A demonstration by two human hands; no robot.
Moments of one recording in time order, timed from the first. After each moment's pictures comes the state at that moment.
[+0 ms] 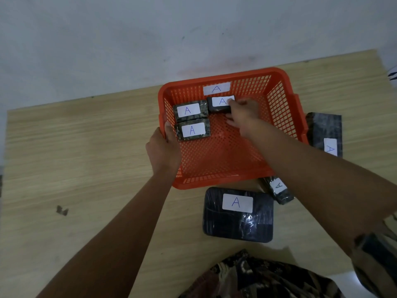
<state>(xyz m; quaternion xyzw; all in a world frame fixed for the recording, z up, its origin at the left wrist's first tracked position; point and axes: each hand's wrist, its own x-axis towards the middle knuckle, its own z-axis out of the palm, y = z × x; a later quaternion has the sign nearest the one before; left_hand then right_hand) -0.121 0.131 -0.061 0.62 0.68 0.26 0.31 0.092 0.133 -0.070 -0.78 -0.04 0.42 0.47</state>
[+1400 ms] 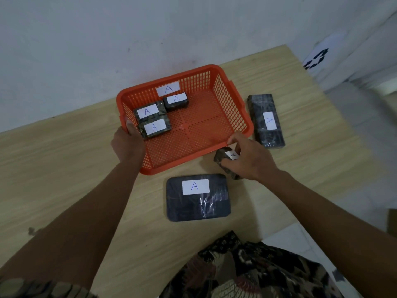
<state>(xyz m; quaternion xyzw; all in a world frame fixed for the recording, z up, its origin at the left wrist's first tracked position) -0.118 0.129 -0.052 0.64 0.68 0.24 0.27 0.079 -0.104 -0.014 -0.85 -0.43 0.23 0.20</state>
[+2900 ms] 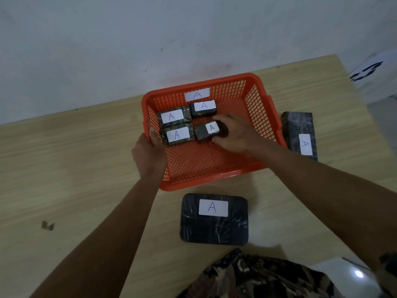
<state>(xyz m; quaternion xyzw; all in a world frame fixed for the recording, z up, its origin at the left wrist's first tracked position) -0.120 0.132 -0.060 0.63 0.68 0.25 0.28 0.114 0.058 -0.058 -0.78 -0.54 0.30 0.12</state>
